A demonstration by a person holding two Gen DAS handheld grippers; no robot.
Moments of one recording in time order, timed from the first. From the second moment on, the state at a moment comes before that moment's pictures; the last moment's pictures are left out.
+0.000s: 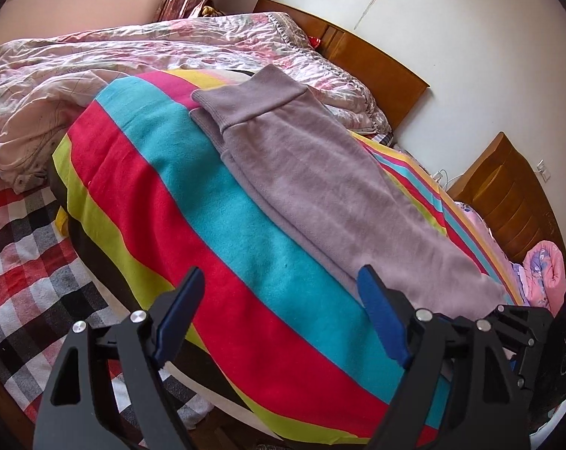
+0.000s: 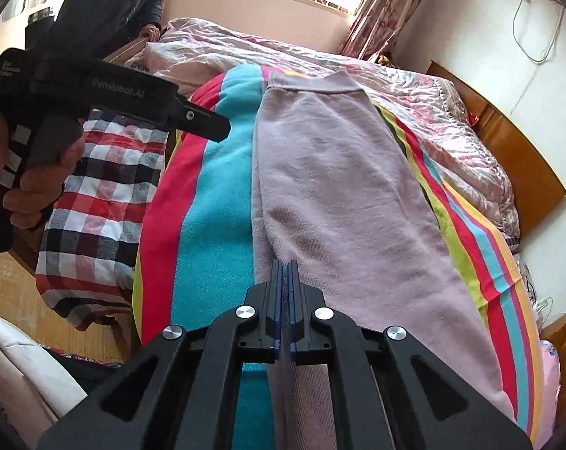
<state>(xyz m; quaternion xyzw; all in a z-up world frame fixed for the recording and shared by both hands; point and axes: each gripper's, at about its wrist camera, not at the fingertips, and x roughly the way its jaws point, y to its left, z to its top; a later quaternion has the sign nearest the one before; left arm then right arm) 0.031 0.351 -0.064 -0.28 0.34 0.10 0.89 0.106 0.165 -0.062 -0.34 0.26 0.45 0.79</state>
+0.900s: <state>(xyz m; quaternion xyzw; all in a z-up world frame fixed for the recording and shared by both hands) 0.124 0.285 -0.088 -0.09 0.43 0.13 0.89 0.106 0.071 -0.070 -0.16 0.39 0.42 0.80</state>
